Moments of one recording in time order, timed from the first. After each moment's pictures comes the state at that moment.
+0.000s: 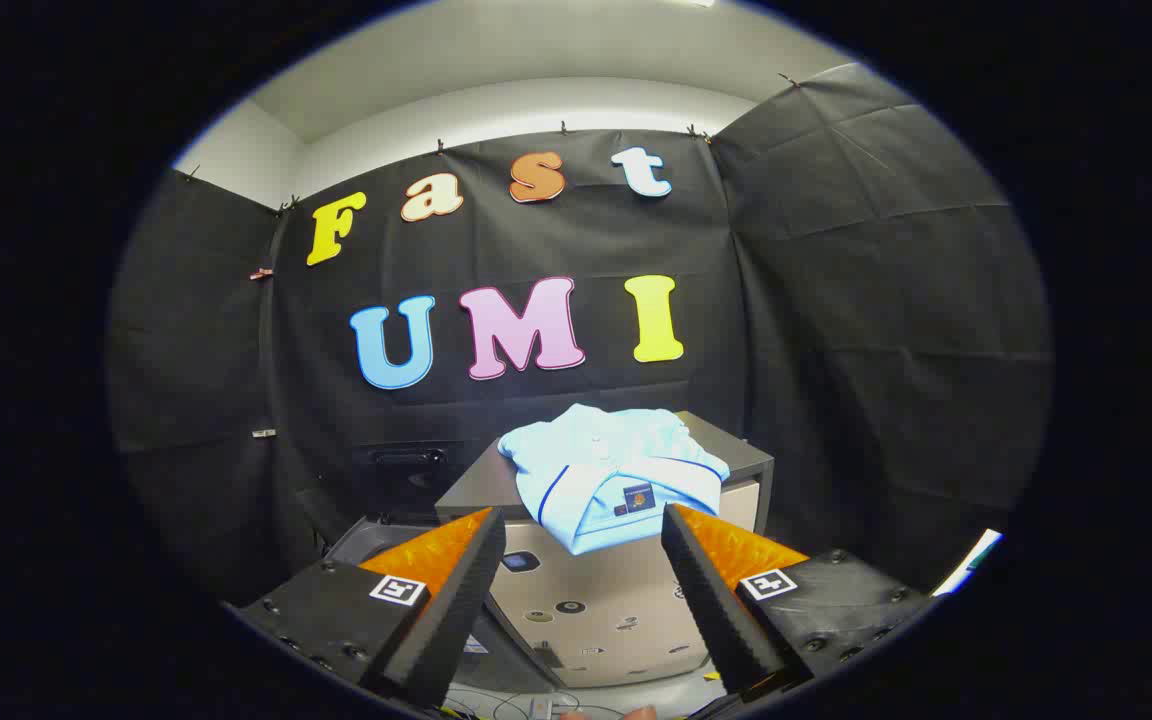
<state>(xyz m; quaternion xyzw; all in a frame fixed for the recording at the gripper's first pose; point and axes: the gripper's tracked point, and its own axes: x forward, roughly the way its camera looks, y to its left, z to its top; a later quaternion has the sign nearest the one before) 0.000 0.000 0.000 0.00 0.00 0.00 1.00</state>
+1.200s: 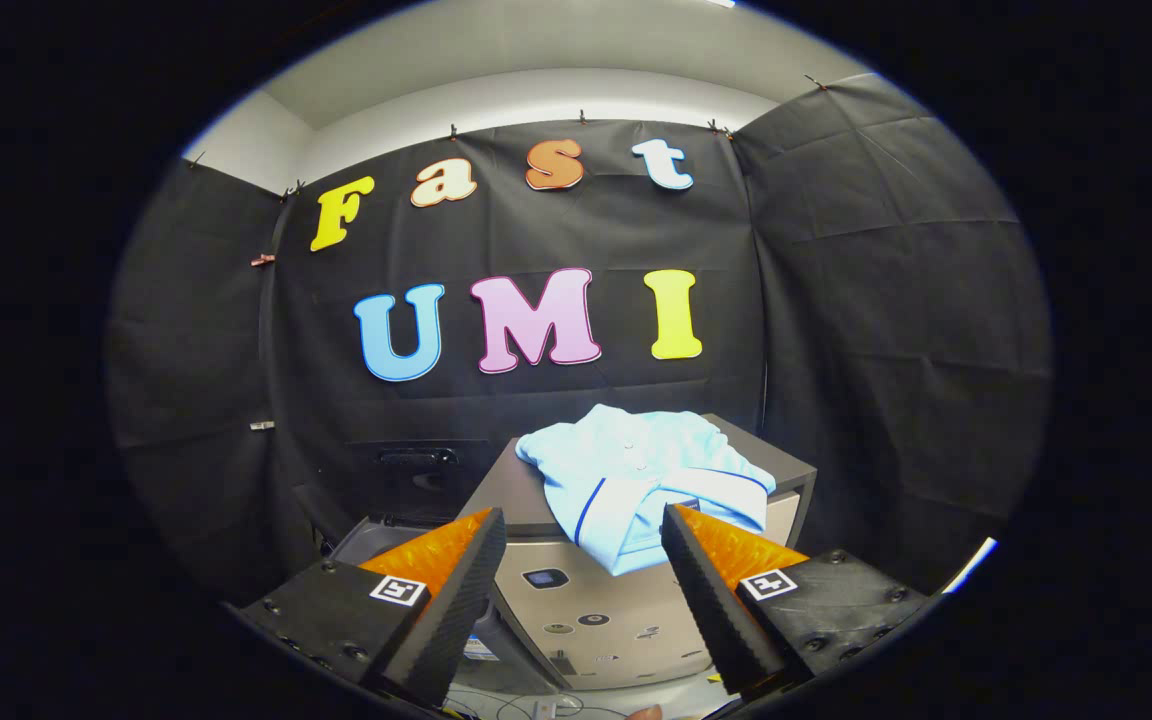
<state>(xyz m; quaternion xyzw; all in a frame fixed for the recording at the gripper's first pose) 0.042 0.044 0.007 -0.03 0.02 0.00 1.00</state>
